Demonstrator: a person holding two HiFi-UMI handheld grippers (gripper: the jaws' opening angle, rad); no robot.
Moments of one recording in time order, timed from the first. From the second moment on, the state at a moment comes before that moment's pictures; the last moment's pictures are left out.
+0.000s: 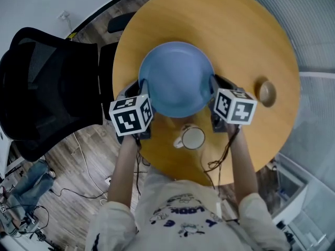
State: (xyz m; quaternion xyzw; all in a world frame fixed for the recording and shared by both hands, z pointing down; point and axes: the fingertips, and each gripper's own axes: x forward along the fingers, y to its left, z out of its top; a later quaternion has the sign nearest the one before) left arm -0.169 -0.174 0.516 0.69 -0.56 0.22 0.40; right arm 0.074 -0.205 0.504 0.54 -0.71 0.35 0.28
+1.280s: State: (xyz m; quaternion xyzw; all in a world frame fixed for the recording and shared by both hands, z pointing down) left arm -0.189 -0.189 0.491 0.72 -0.58 0.24 0.30; right arm 0.112 -0.187 0.504 0.58 -0.69 0.34 0.27
